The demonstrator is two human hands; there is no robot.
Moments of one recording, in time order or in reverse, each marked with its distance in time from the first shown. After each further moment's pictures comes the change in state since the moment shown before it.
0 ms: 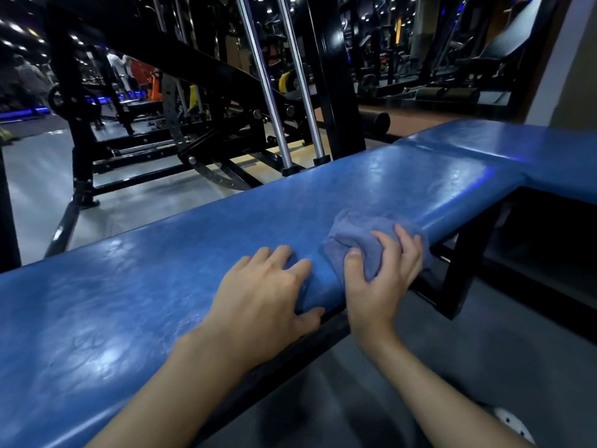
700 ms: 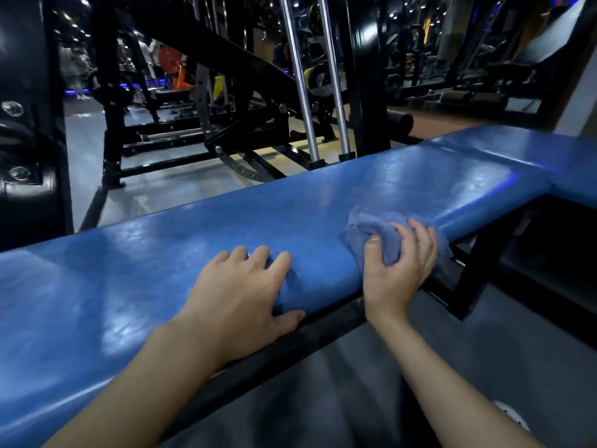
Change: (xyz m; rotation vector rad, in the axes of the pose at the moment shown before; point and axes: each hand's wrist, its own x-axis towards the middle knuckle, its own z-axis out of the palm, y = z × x) left_hand -0.059 -0.033 -0.024 0.135 -0.112 -0.088; right_hand -0.006 -0.015 0.003 -0.043 0.014 0.041
